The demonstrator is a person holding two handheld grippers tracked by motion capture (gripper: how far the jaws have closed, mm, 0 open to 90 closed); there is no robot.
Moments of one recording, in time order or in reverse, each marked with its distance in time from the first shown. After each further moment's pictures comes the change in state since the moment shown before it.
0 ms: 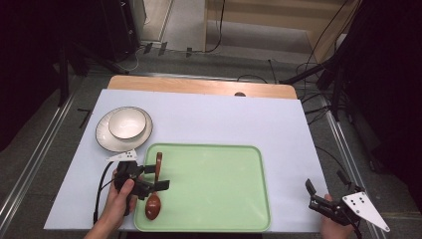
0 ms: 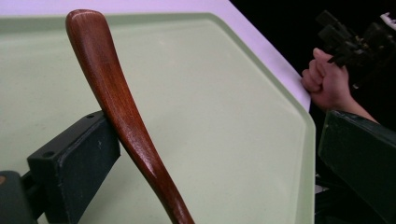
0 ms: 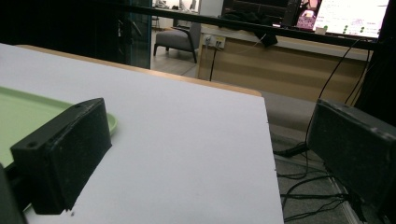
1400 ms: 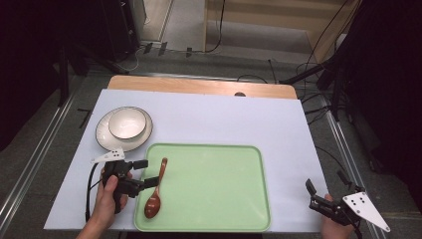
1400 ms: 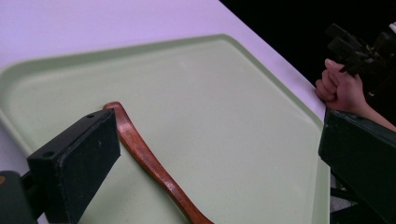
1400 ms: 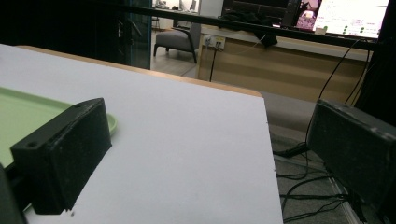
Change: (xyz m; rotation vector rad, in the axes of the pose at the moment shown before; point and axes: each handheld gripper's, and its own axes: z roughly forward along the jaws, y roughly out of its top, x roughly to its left) left arm 0.002 0.002 -0.028 -0.095 0.053 0.058; right arm -0.001 0.000 0.000 -0.003 -0.001 0.000
